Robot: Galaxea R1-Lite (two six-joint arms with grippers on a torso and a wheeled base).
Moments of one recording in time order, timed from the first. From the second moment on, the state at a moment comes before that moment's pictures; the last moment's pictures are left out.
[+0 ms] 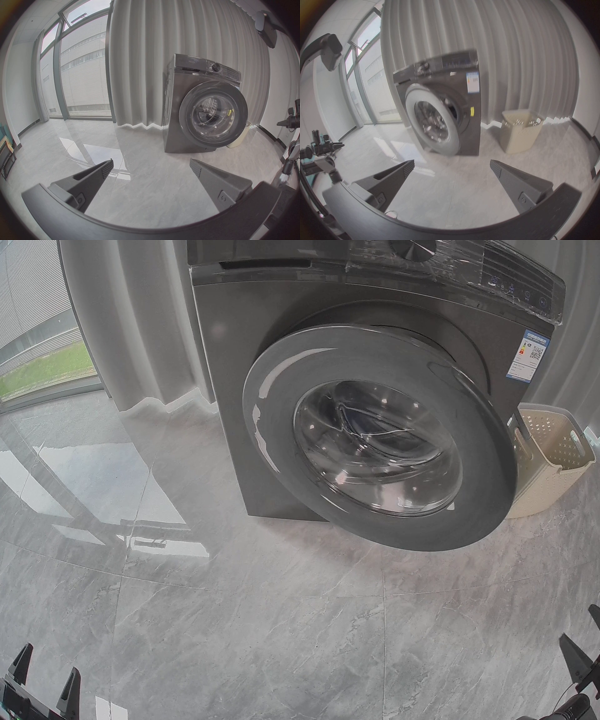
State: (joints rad) left arm 0.00 0.01 -0.02 0.00 0.00 -0.01; right arm 0.04 0.23 -0.18 0.01 0.17 0.06
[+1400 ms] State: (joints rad) left arm 0.00 0.01 -0.02 0.00 0.00 -0.01; right arm 0.69 1.43 -0.43 -0.79 0.08 0.43
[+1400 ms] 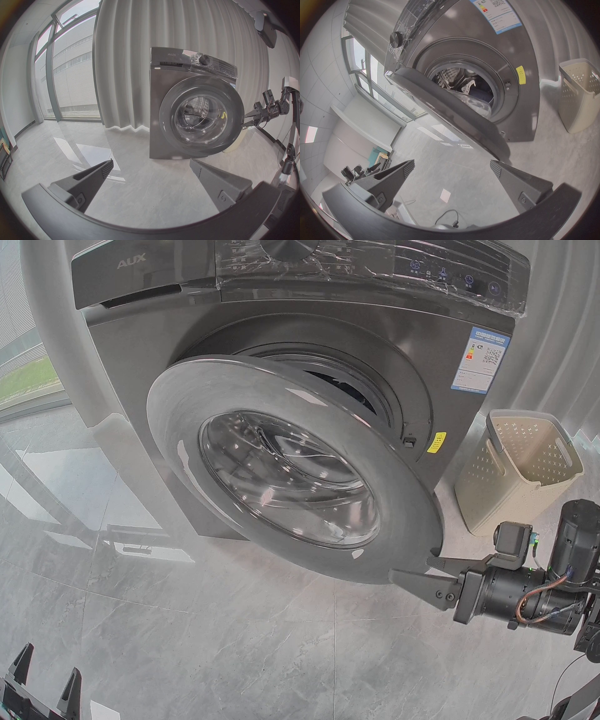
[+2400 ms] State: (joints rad) left arm 0.00 0.02 -0.02 0.00 0.00 -0.01; right arm 0.60 1.43 -0.38 -0.81 0.06 0.42
